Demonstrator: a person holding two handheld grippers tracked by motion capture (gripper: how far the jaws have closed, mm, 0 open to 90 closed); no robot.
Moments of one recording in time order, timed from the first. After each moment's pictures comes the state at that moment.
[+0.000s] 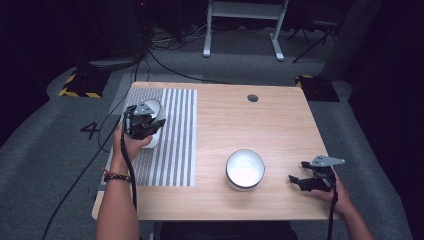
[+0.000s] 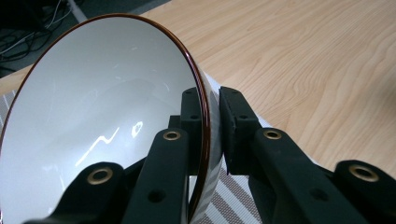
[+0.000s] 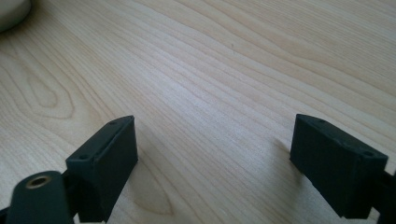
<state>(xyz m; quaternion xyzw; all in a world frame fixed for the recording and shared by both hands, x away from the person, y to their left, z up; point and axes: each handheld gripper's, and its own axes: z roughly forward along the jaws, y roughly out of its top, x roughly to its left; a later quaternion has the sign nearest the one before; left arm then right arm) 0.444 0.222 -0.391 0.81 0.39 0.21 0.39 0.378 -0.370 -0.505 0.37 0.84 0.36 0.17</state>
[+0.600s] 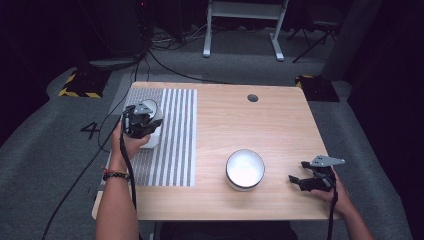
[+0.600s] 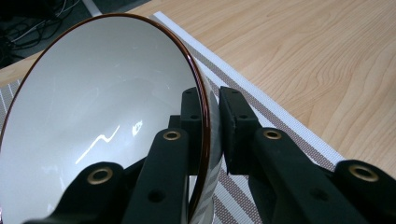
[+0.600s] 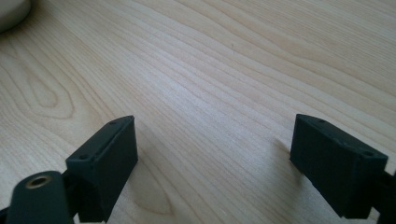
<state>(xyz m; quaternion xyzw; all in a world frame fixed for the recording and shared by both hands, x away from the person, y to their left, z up) 0.451 0.230 -0.398 0.81 0.41 0.21 0.37 0.378 -0.370 -0.505 0.37 0.84 0.36 0.17</state>
